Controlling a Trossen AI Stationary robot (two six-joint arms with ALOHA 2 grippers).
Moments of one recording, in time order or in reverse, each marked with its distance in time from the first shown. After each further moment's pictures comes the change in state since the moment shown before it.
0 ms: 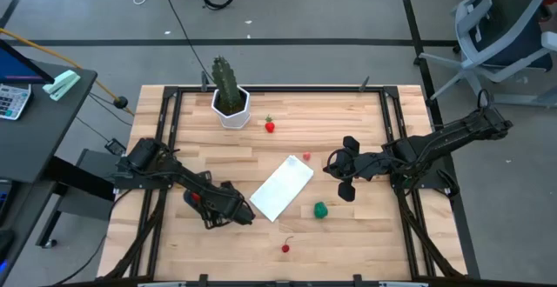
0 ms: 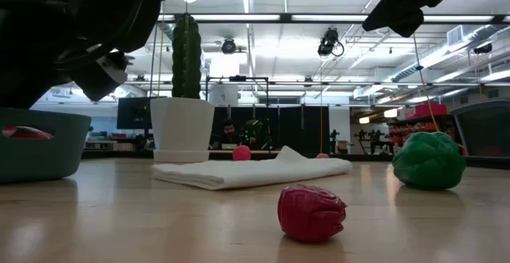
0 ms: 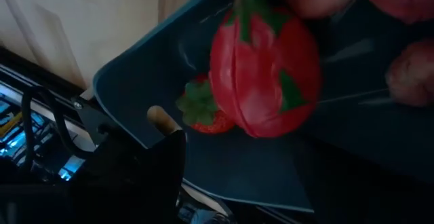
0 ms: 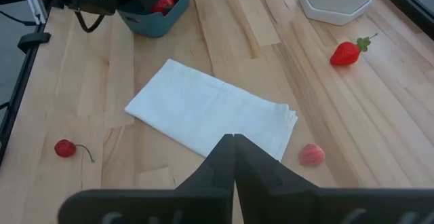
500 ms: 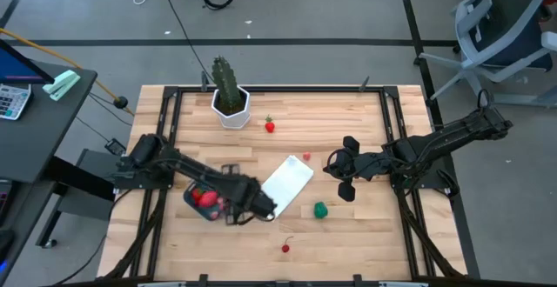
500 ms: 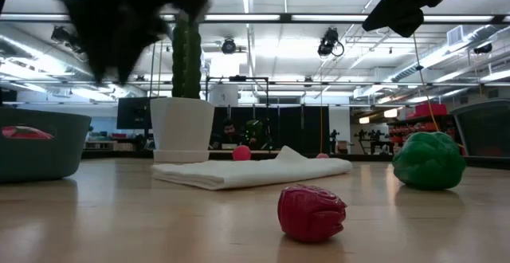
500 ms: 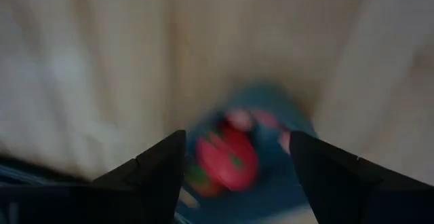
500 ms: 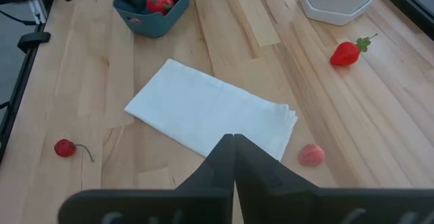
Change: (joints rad) left arm 0.086 0.000 0.334 -0.007 -0.139 0.256; right arm 0.000 0.000 0.000 0.000 0.000 -0.001
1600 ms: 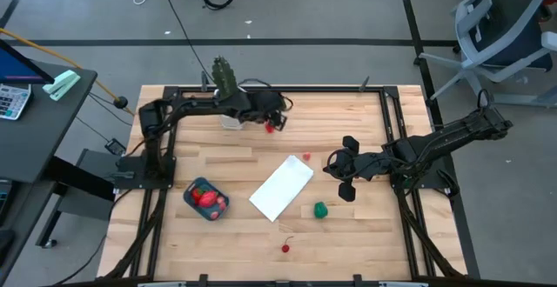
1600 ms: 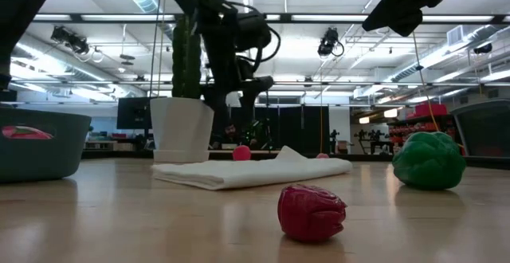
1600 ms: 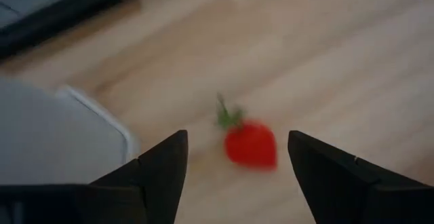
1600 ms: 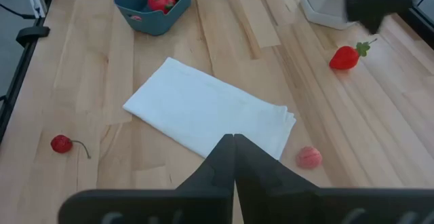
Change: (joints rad) left arm 0.708 0.000 -0.123 0.791 -0.244 -0.154; right arm 0.000 0.000 0.000 0.000 0.000 -0.034
